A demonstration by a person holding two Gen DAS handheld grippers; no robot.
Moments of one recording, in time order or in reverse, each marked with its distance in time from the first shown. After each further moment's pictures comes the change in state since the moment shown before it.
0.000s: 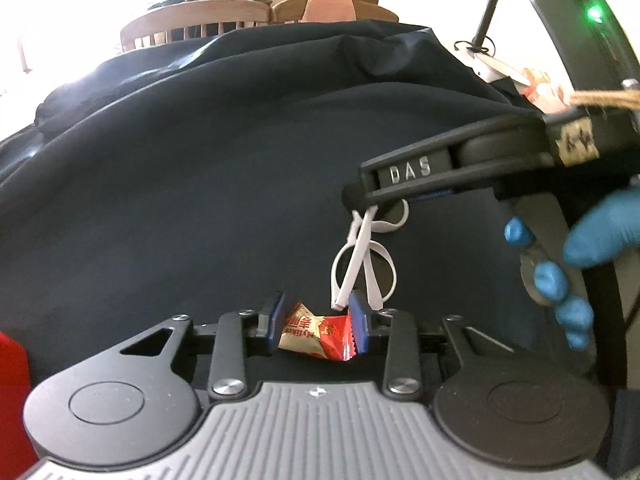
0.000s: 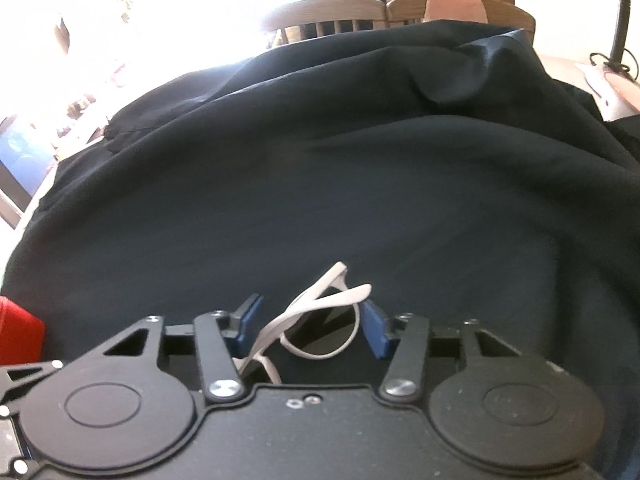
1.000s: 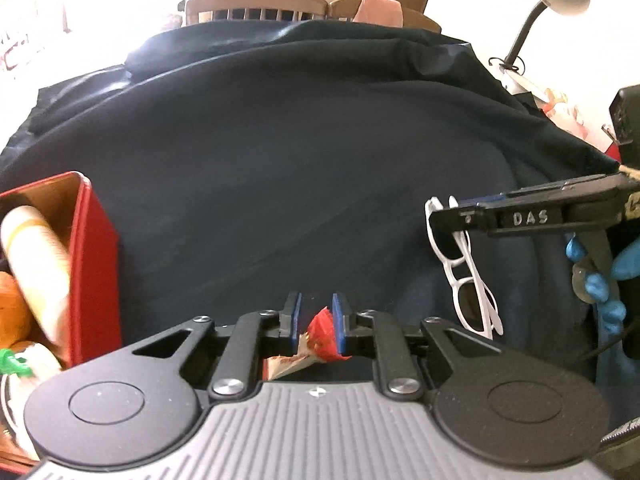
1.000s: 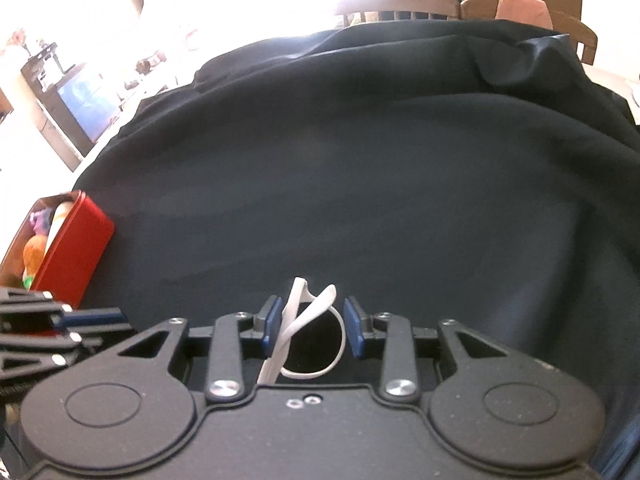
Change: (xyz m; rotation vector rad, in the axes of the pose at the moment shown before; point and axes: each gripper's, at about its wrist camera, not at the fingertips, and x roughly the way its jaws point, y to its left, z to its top) left arm -0.070 0.035 -0.058 -0.133 0.007 0.050; right arm -0.030 0.021 -0.037 -0.179 0.061 0.126
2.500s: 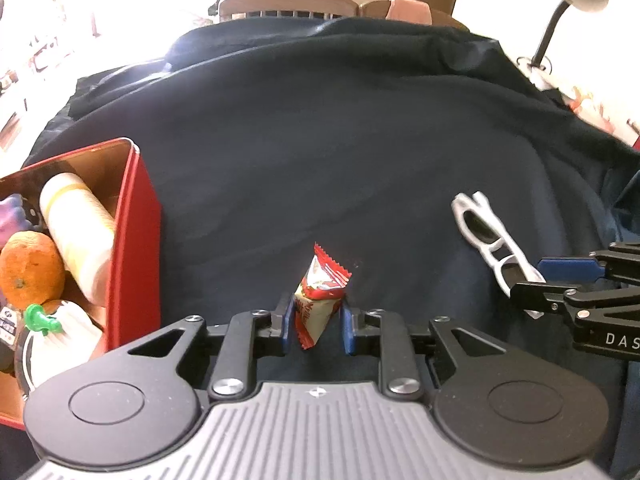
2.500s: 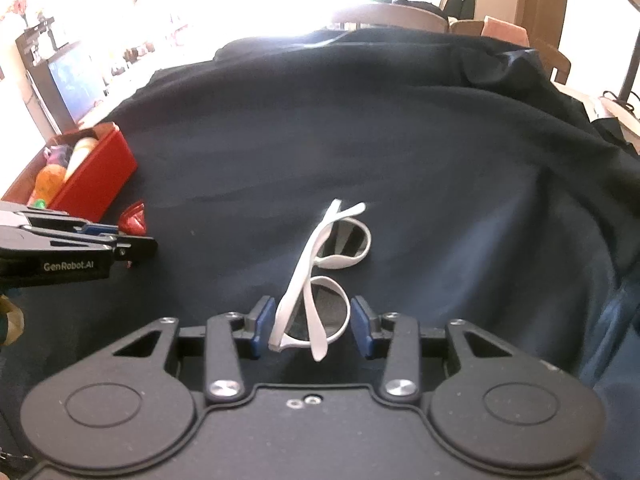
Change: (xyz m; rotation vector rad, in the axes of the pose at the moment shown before) left arm -0.007 0.006 -0.024 -0.028 -0.024 0.097; right arm -0.042 0.056 -0.068 -0.059 -0.069 -0.120
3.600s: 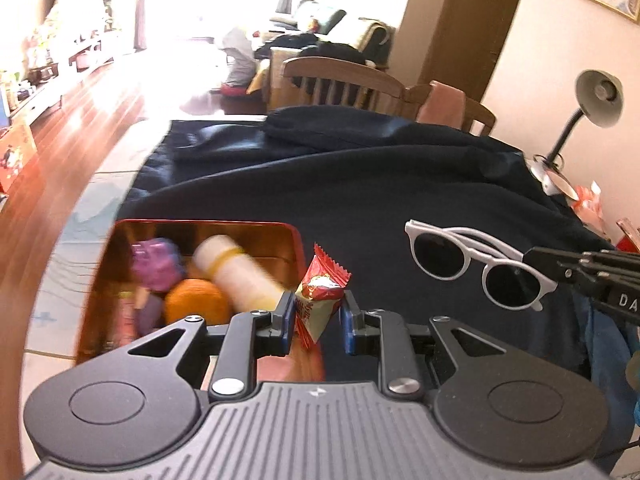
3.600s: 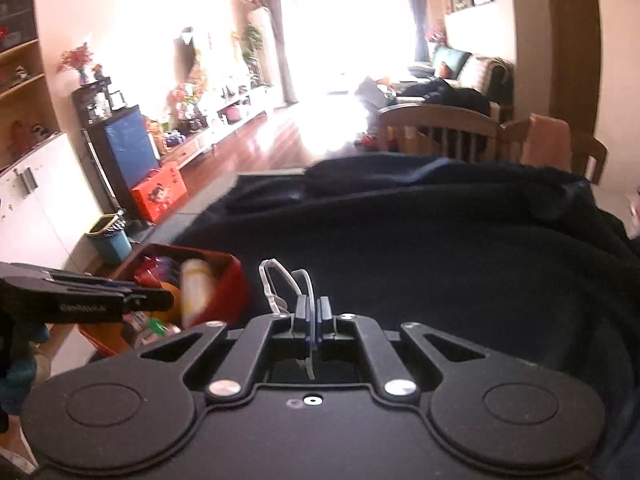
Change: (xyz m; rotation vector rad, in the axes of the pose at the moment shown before) left arm -0.111 0.105 0.015 -0.145 -0.160 0.010; right arm -0.064 0.085 0.068 -0.057 -0.246 0.142
